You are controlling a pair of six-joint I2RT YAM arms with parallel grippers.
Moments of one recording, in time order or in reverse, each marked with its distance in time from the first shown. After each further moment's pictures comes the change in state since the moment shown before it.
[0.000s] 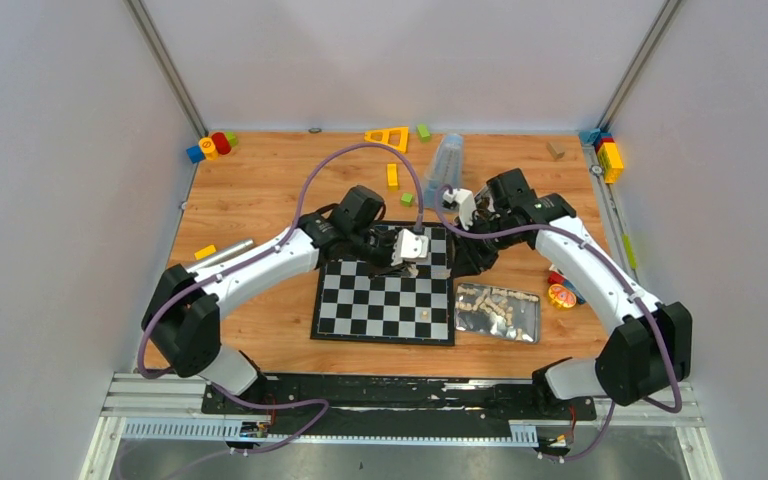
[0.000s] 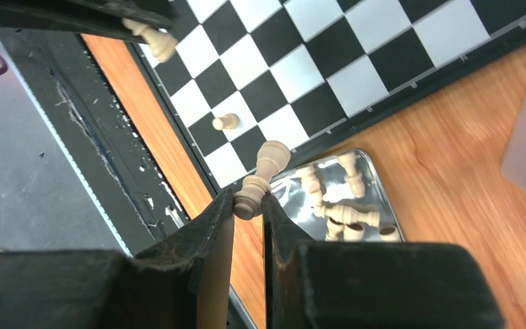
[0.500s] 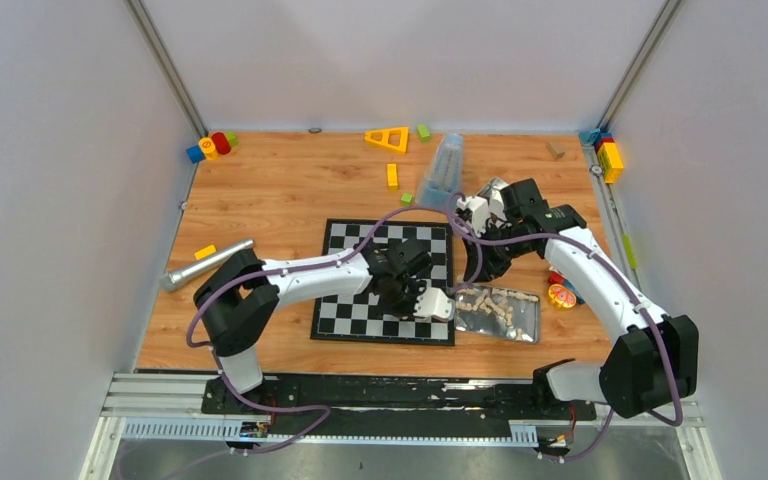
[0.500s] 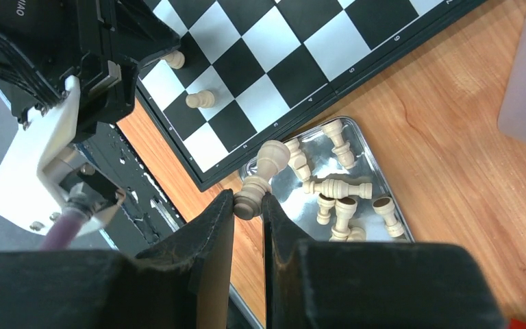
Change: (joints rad) left arm -0.242 0.225 0.003 -0.169 -0.393 0.024; right arm -0.058 -0.058 -0.096 0.016 0.054 0.000
